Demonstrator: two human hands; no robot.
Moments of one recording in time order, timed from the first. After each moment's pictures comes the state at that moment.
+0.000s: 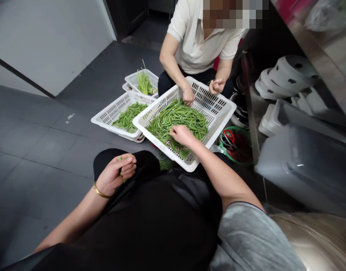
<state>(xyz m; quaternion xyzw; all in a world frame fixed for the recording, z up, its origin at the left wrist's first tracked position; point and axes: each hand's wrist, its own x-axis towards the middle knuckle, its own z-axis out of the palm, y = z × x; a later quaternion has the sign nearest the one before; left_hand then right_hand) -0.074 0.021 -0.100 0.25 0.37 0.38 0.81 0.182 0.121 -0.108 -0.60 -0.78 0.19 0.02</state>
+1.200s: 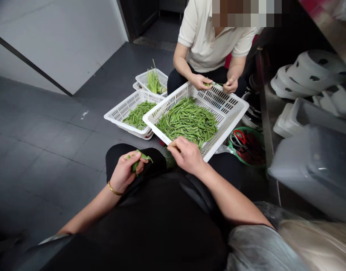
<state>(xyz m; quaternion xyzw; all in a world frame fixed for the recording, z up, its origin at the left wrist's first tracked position) -0.061 -0.001 -0.097 0.33 0.44 0.47 0.69 0.160 0.025 -0.067 -0.44 -0.81 0.18 0.33</state>
